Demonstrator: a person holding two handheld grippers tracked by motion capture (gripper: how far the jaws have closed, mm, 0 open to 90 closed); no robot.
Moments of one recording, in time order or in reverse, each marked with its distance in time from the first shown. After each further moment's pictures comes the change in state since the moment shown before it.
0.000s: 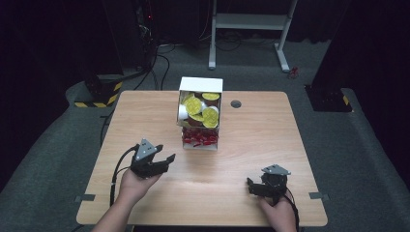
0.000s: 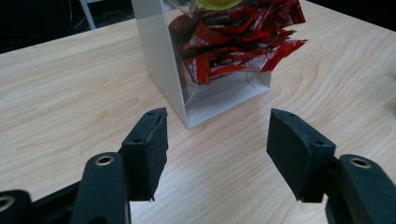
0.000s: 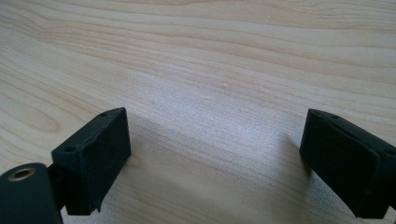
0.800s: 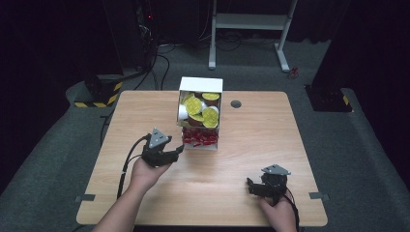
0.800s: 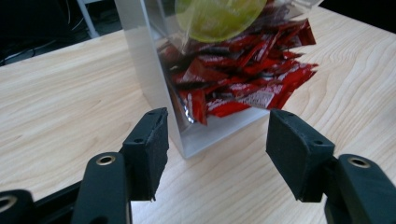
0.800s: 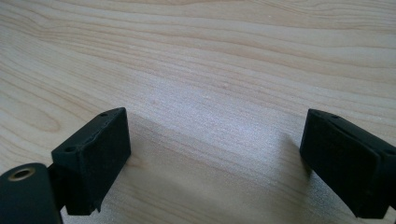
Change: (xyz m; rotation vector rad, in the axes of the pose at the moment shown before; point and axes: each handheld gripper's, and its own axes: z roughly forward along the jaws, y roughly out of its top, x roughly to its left) left arm -0.003 0.025 0.031 0.009 0.002 0.008; right arm 0.000 0.000 0.000 0.002 0.002 -0.002
